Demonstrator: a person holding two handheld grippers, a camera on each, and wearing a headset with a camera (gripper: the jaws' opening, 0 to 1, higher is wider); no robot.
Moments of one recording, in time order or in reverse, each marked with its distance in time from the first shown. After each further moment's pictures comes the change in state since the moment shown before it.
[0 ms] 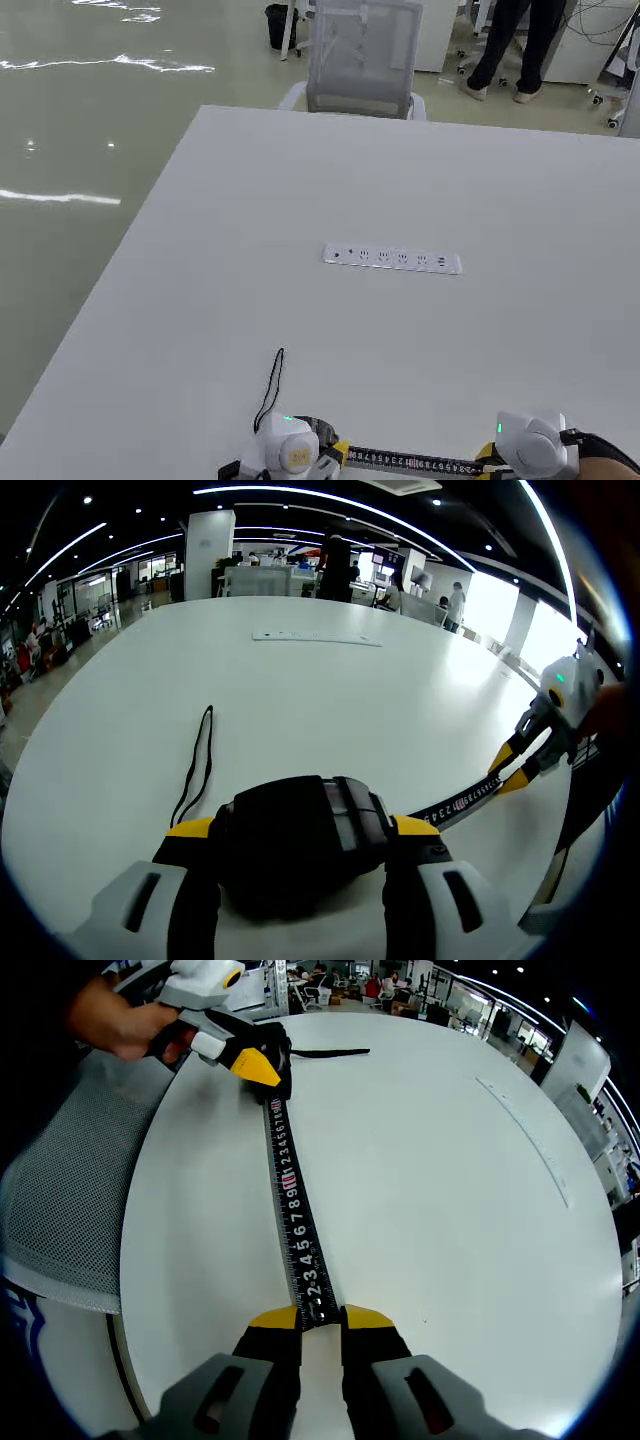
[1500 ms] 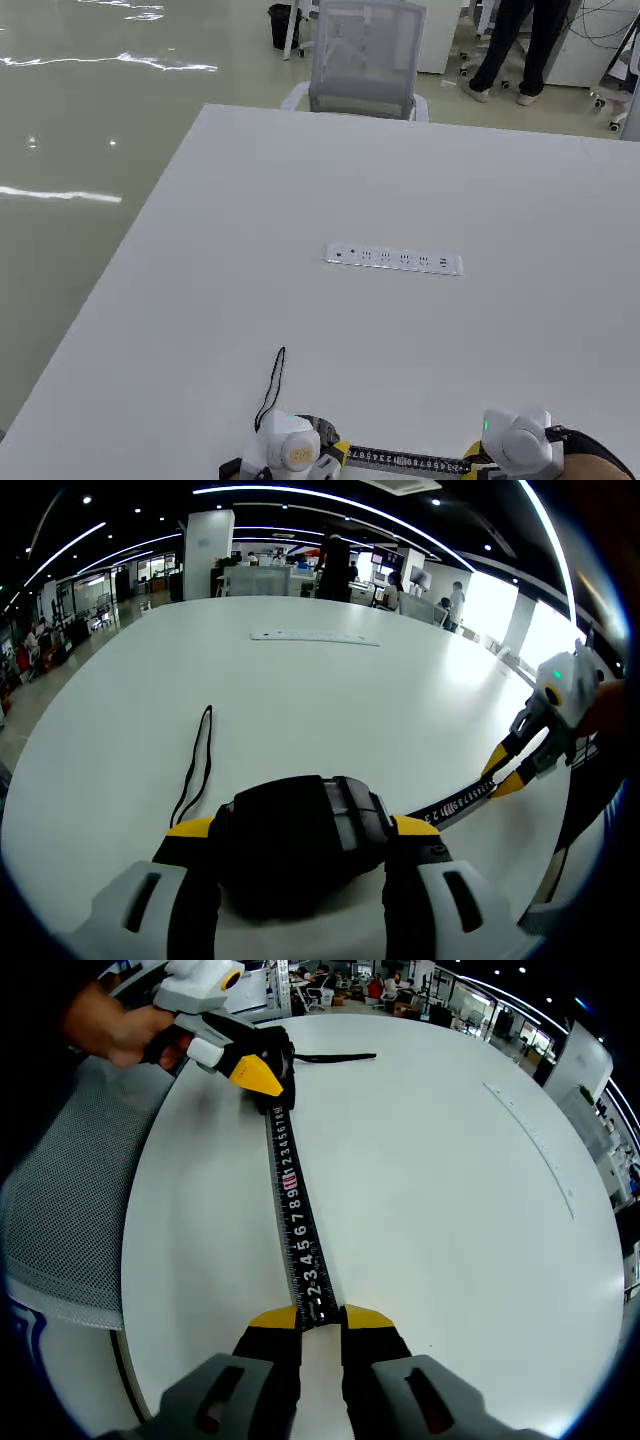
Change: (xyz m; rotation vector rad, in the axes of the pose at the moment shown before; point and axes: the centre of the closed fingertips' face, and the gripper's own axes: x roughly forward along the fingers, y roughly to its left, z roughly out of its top) left arm -0.001 0.000 0.000 0.001 0.001 -0.004; right arm 0.008 0.004 0.017 -0.008 -0.004 0.013
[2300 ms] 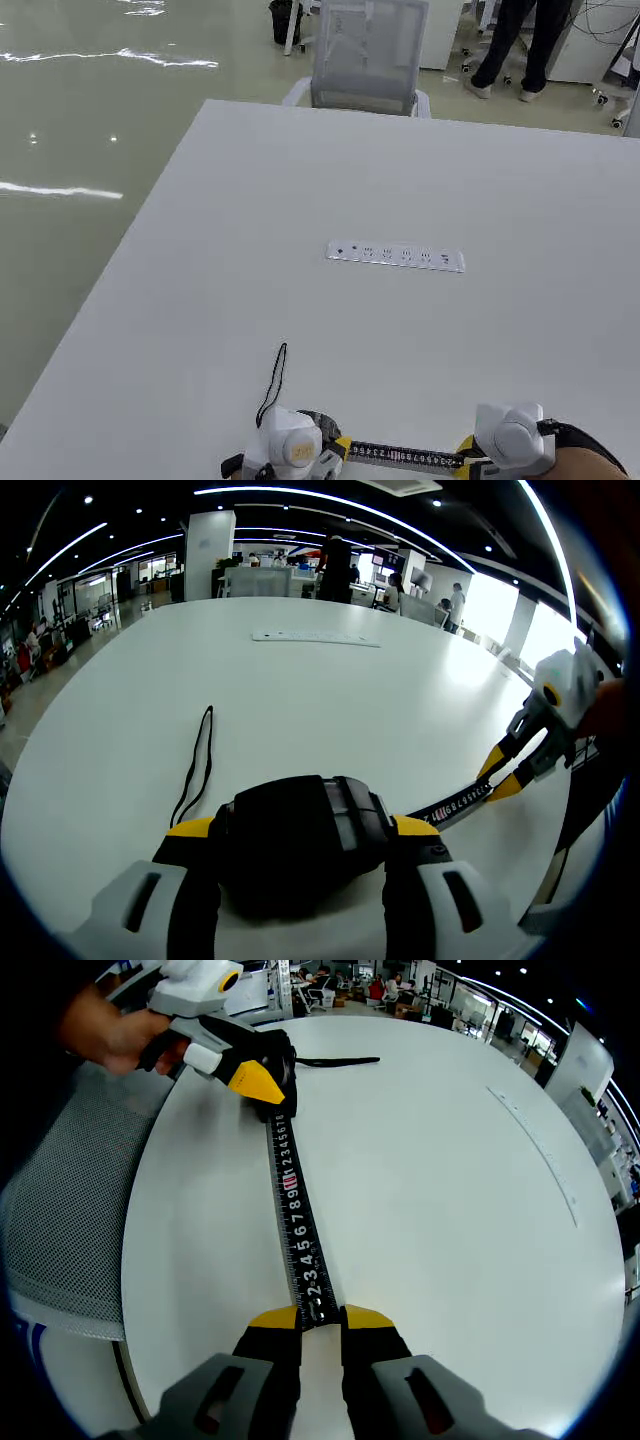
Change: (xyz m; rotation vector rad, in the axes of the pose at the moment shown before) left arm 0.001 0.000 0.000 -0.003 -0.006 0.003; right arm 0.004 0.002 0.011 -0.002 -0.006 0.006
